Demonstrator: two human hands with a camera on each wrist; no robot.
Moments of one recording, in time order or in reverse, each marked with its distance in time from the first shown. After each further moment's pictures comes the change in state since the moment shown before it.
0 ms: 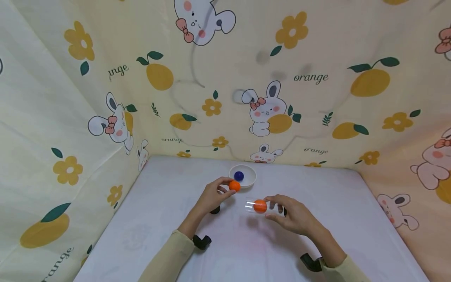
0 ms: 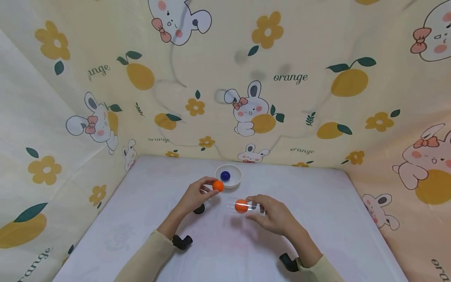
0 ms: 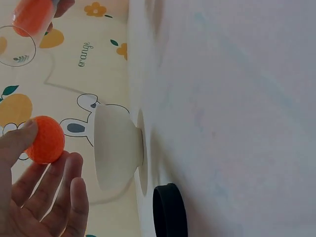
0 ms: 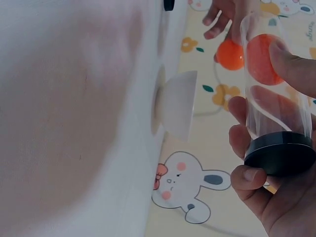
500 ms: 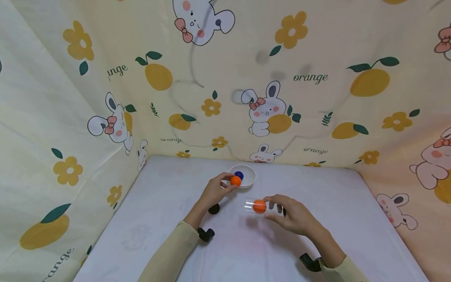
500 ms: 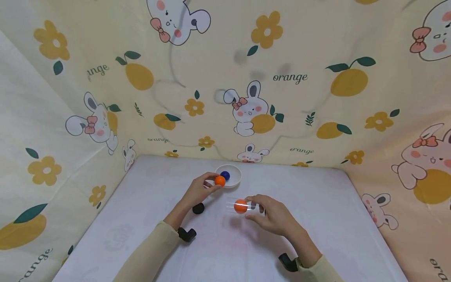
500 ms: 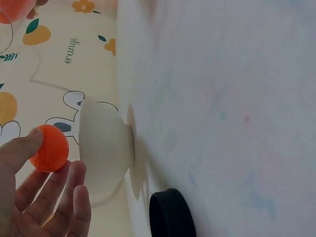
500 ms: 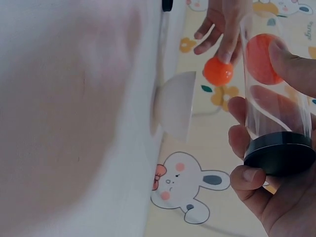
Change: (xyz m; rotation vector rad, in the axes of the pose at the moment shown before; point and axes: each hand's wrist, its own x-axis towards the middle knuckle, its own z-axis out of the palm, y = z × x) left_hand 0.026 -0.002 0.007 0.072 0.019 -0.060; right_hand 0.000 -0.001 0.000 -0.007 0.010 -0.009
